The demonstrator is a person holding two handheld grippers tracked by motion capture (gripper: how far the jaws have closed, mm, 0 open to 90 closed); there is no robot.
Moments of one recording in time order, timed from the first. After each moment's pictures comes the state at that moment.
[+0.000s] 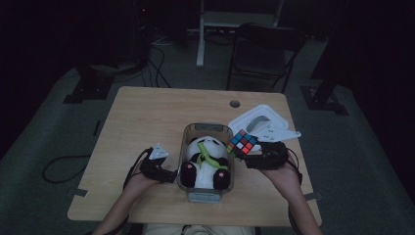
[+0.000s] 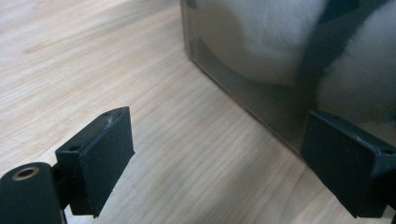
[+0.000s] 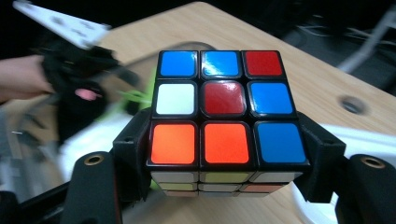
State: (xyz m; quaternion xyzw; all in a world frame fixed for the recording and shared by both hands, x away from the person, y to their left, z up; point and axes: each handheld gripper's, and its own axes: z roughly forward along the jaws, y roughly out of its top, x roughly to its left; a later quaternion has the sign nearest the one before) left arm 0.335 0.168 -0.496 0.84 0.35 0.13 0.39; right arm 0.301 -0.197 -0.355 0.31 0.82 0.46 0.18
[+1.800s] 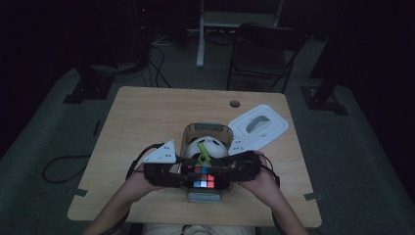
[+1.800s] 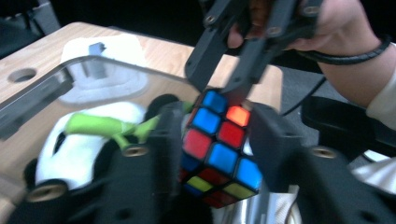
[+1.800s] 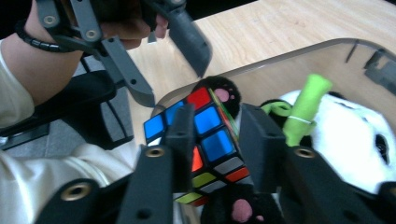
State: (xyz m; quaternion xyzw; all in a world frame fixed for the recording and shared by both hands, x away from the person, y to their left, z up) left arm 0.272 0.127 -0.365 0.85 0.12 0.06 0.50; right arm 0.286 -0.134 -0.361 0.19 0.86 0.46 0.02
